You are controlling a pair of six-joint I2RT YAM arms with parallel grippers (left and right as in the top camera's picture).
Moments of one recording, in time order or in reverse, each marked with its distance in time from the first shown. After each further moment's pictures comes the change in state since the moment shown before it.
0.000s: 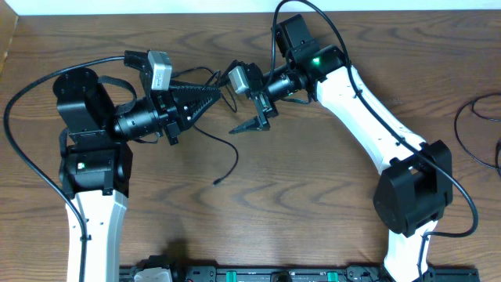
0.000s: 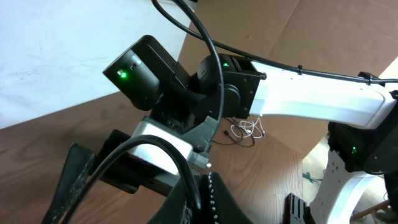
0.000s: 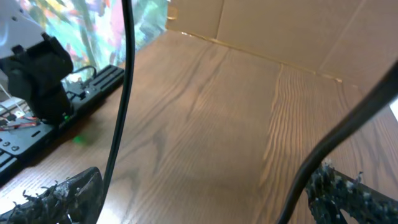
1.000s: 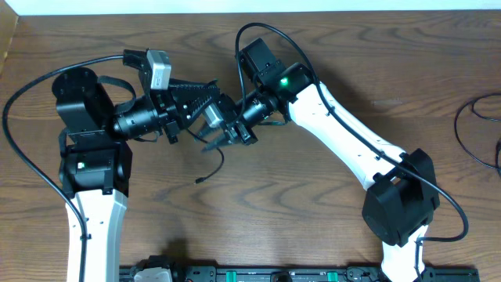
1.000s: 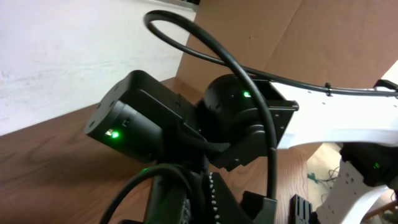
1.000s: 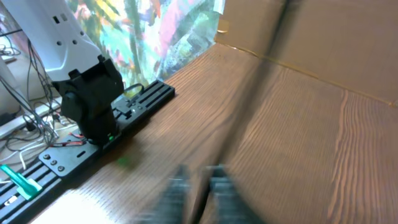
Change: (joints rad) left arm 0.001 0.004 0.000 0.026 -0.006 0.000; right arm 0.162 0.000 0.000 -0.092 -0.019 -0.031
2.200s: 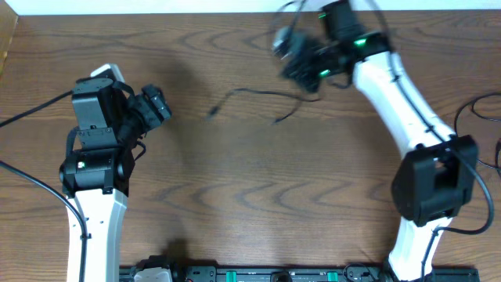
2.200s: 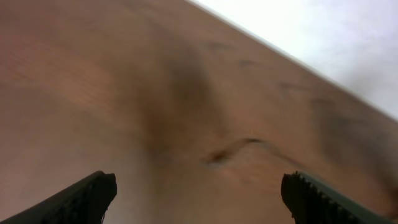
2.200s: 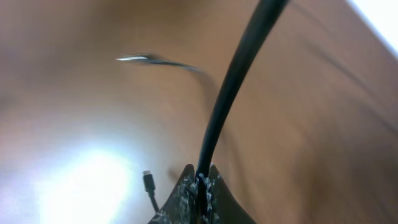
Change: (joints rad) left arm -0.001 0.001 0.000 -0.472 -1.234 -0.265; right arm -0.405 0.001 0.004 0.067 0.740 0.546
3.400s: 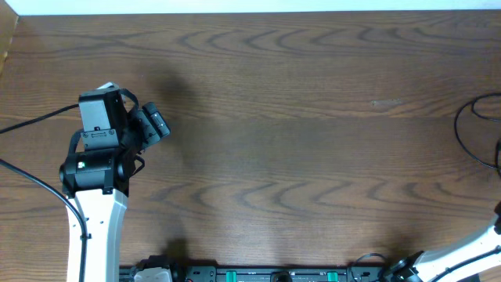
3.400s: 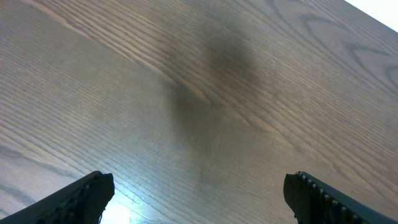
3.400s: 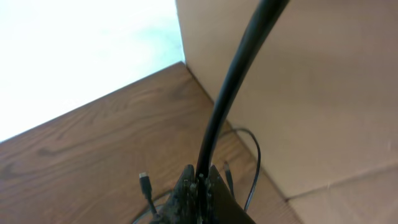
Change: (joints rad) left arm 0.000 0.000 0.000 -0.180 -0.089 0.019; right arm -1.135 0.007 0.339 0.102 0.200 0.510
